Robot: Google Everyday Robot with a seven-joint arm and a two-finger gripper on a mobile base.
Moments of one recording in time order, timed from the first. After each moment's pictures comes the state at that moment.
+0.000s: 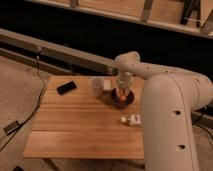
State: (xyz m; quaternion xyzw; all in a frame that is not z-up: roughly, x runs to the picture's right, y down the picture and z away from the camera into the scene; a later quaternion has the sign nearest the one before) arm 0.116 0.043 0.903 -0.28 0.22 0.58 0.73
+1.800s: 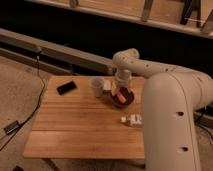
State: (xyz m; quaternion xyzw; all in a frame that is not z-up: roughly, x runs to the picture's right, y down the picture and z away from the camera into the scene) arm 0.102 0.023 0.880 -0.28 0.19 0.58 0.74
